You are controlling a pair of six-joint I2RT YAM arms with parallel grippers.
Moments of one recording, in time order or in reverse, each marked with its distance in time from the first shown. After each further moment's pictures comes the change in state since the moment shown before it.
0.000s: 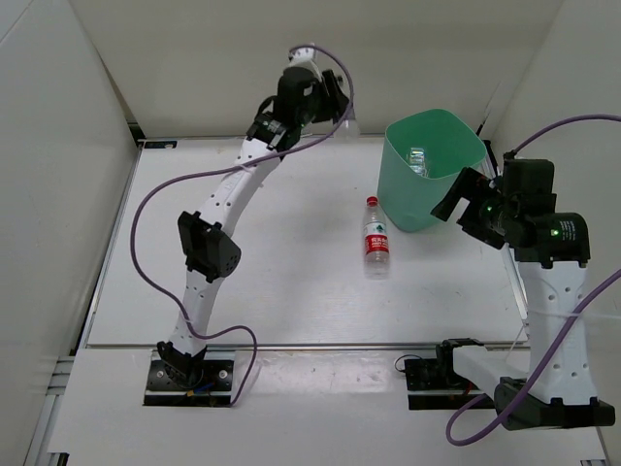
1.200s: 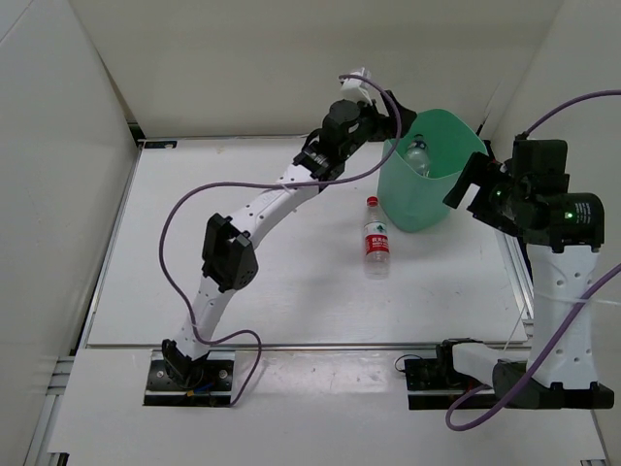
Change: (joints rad) left arm -0.193 0.062 -0.083 0.560 0.029 -0.139; right arm -0.009 0.100 0.223 -0.125 0.097 -0.047
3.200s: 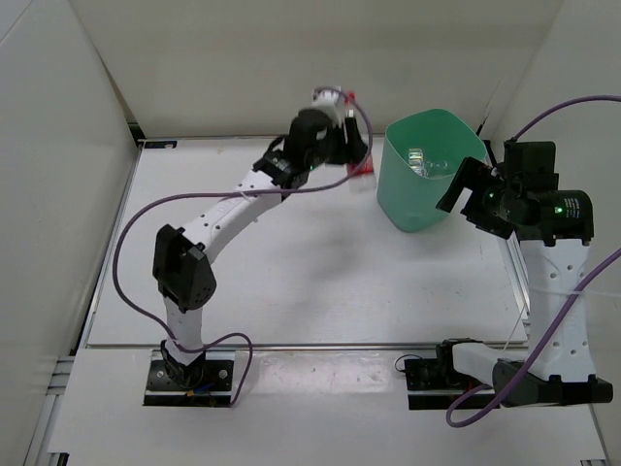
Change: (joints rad) left arm 0.055 -0.438 -0.669 -0.290 0.046 0.154; right arm 0.000 0.018 -0.066 0.021 -0.055 -0.005
